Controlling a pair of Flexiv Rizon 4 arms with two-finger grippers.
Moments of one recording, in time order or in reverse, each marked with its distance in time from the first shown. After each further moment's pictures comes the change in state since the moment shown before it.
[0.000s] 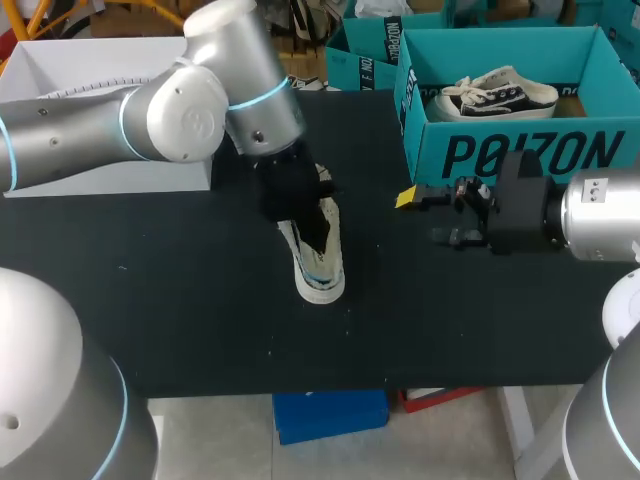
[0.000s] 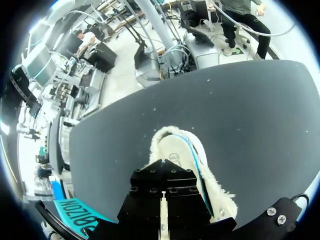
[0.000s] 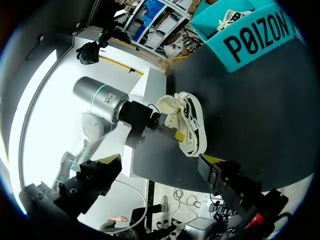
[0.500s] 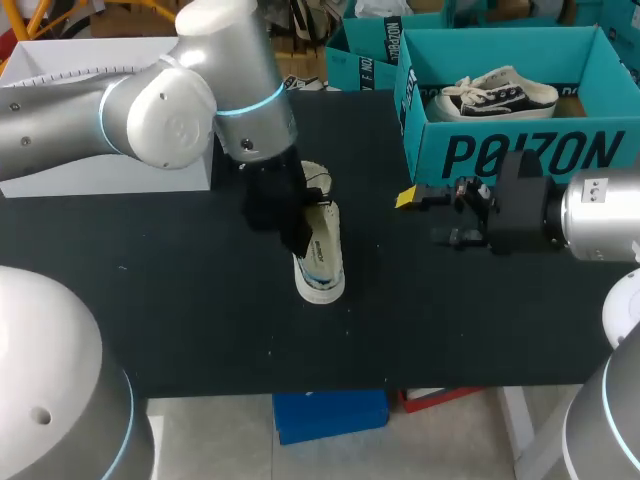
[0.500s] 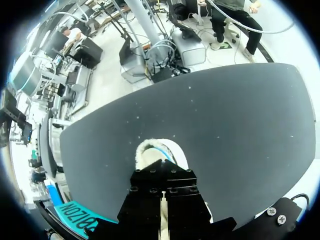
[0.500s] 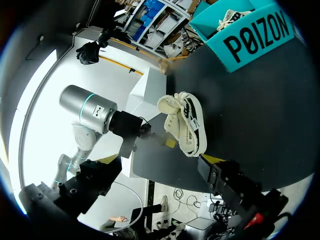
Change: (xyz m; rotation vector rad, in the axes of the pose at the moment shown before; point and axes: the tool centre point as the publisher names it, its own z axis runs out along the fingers) left arm 0.019 -0.023 -0.013 -0.082 0.115 0.038; right arm 0.000 0.000 0.000 0.000 0.000 0.000
